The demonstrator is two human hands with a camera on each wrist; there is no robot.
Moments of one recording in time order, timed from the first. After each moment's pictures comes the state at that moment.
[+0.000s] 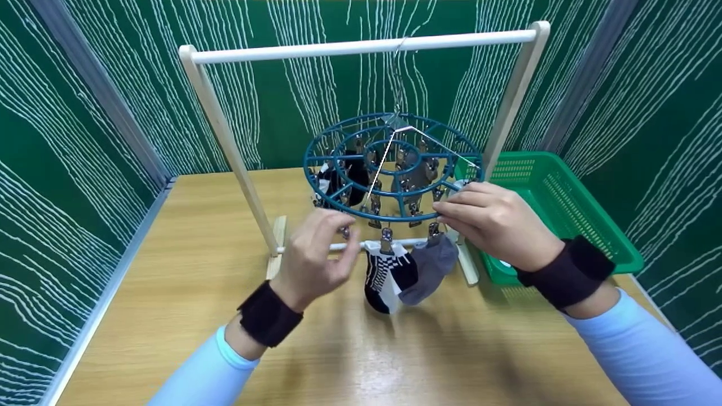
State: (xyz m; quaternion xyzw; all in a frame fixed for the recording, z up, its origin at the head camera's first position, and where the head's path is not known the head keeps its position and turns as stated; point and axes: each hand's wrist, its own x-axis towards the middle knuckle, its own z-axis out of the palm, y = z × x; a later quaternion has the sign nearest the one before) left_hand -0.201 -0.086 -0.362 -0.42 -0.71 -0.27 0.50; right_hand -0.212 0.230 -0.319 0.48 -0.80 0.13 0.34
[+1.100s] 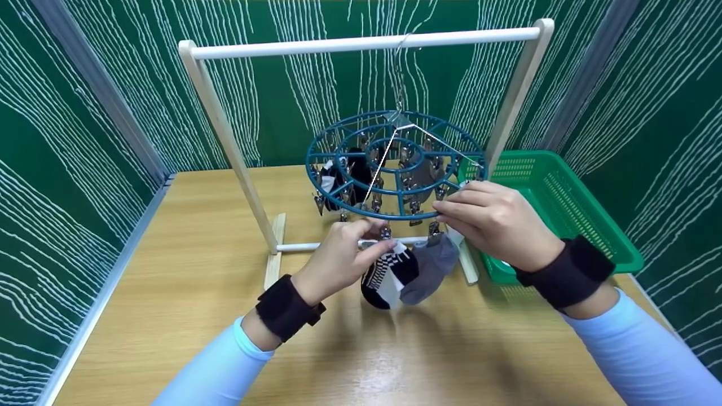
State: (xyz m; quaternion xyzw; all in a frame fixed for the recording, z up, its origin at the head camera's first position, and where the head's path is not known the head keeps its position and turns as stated) left_hand -0.201 -0.058 -0.364 -0.35 -0.81 -0.45 0.09; right_hand -0.209 0.229 -0.318 0.47 -0.80 0.15 0.33
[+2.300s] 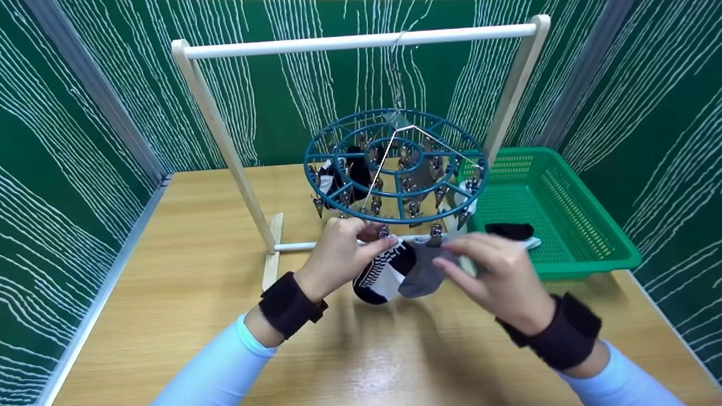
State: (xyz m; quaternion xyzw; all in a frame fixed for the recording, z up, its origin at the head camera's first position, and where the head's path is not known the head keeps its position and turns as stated) left_hand -0.202 -0.054 -0.362 -0.32 -0.83 -0.44 0.13; right_hand -0.155 0.209 -0.368 0.38 -0.79 0.32 0.37
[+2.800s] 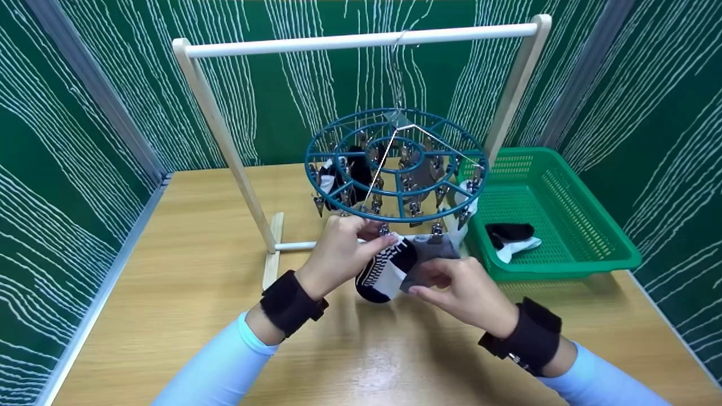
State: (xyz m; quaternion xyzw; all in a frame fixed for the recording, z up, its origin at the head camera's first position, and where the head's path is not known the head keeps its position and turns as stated) left_hand -0.203 -0.052 -0.361 -0.31 -0.83 -0.45 0.13; right_hand -0.161 0.196 -0.416 0.27 -0.88 0.37 0.10
